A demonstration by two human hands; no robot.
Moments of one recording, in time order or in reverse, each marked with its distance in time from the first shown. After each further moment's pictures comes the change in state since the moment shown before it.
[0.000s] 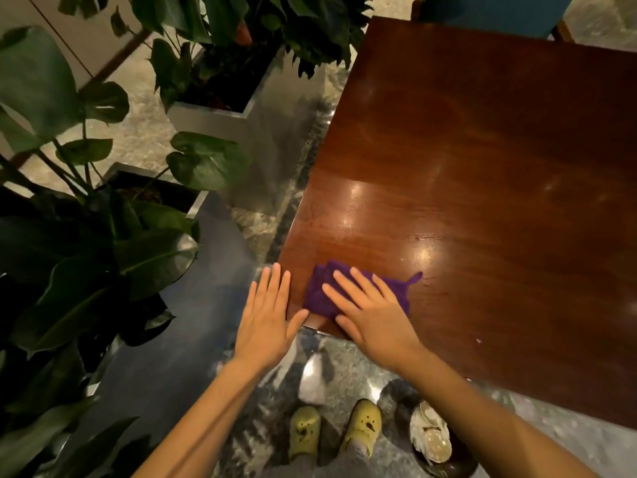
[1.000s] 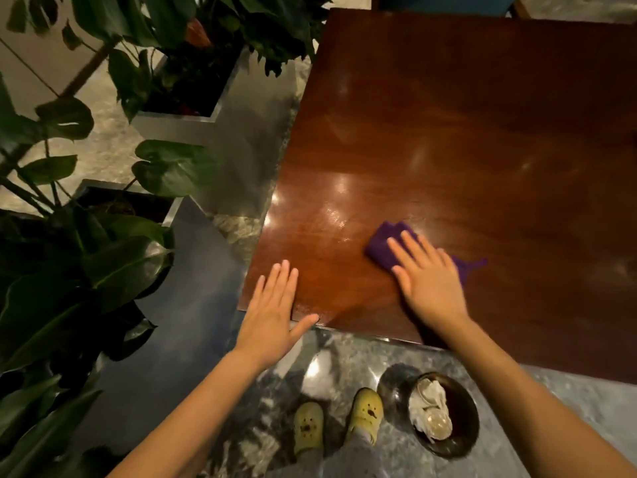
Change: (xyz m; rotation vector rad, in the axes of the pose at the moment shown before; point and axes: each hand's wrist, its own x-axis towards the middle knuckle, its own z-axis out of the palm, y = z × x) left_hand 0.006 0.029 0.000 -0.010 -0.081 0.175; right_hand -0.040 0.087 -0.006 0.047 0.101 0.474
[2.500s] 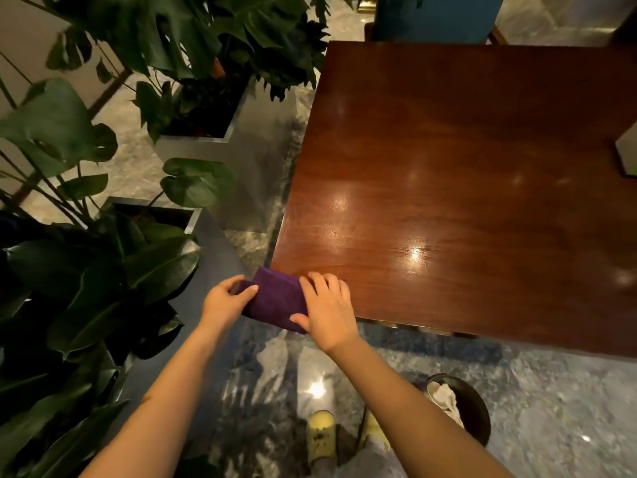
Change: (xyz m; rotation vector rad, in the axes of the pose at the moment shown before) left_hand -0.015 -0.071 -0.049 -0.930 0.195 -0.686; right_hand -0.028 -0.181 0.007 0.205 -0.108 -0.166
